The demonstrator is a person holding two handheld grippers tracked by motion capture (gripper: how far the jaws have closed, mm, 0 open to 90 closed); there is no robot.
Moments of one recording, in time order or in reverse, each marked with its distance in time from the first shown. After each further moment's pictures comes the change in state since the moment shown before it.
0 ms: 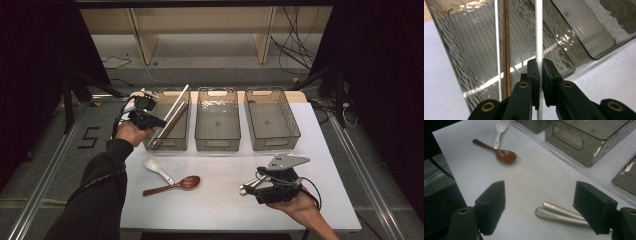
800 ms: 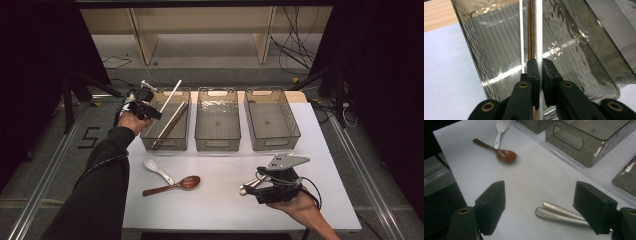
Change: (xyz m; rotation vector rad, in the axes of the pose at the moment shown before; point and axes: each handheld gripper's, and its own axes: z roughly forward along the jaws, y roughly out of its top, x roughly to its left) left arm 0.033 0.019 0.027 0.039 0.073 -0.037; right arm 0.000 0.000 0.000 0.001 0.004 -0.006
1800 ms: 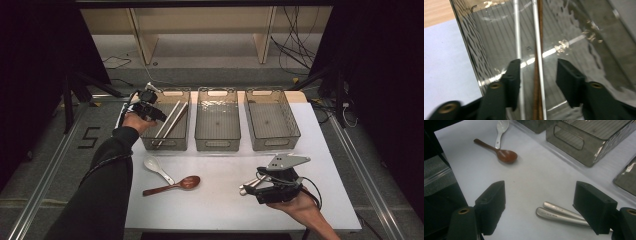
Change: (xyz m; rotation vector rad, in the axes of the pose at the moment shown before) left arm -0.003 0.002 0.012 0.019 0.015 -0.011; right arm -0.001 0.000 0.000 -0.002 0.005 0.004
